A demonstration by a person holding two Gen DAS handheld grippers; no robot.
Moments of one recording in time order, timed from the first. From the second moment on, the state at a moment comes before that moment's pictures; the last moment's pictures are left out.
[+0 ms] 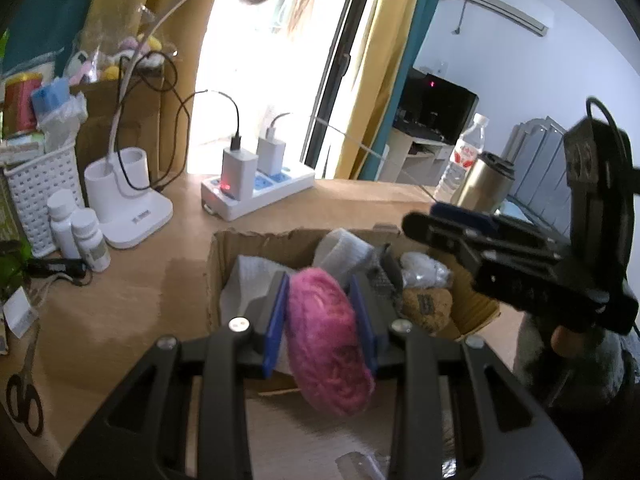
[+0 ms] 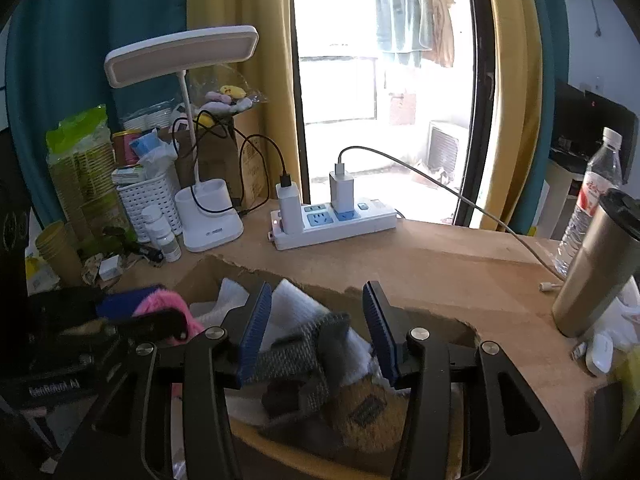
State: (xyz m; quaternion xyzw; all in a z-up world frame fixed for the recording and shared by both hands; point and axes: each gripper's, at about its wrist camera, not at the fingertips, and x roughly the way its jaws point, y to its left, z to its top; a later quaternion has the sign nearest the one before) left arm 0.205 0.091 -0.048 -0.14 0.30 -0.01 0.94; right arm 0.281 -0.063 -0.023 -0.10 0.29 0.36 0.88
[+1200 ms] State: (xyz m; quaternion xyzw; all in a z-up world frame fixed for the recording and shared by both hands) left arm 0.235 0.085 -0.065 -0.11 0.37 0.02 0.92; right arm 0.259 -0.123 -0.047 -0.08 0.33 0.32 0.89
